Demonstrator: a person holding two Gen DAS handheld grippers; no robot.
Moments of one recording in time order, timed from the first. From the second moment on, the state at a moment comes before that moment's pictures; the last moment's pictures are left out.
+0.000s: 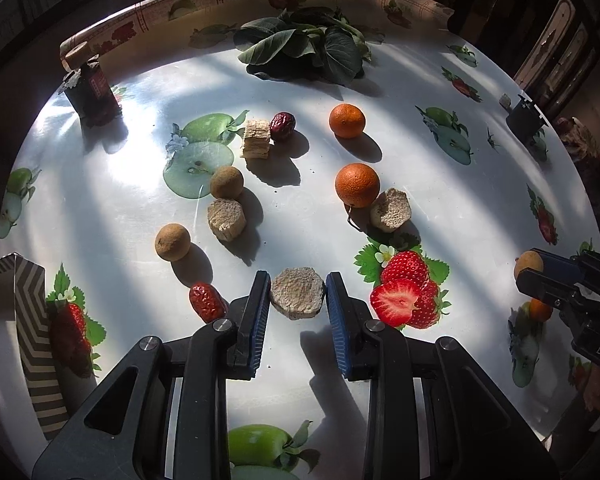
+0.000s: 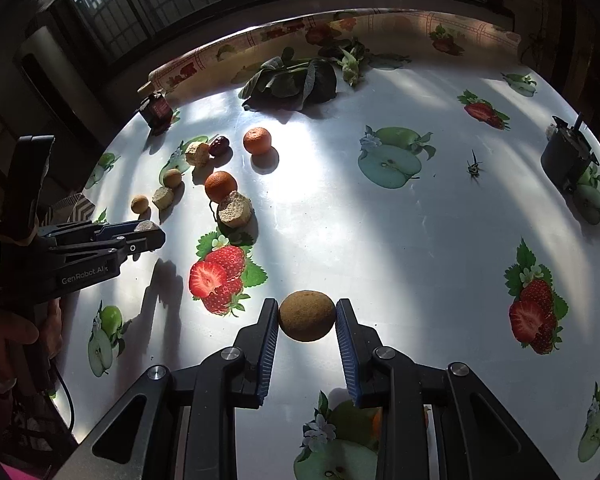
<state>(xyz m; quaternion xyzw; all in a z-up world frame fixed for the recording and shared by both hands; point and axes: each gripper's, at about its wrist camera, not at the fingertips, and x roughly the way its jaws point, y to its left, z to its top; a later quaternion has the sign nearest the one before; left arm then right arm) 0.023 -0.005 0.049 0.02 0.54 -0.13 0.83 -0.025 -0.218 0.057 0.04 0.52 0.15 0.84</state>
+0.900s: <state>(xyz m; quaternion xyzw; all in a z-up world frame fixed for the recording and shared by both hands) -0.025 0.250 0.083 -0.08 0.54 0.08 0.83 0.003 0.065 0.091 -0.04 0.46 0.40 0.80</state>
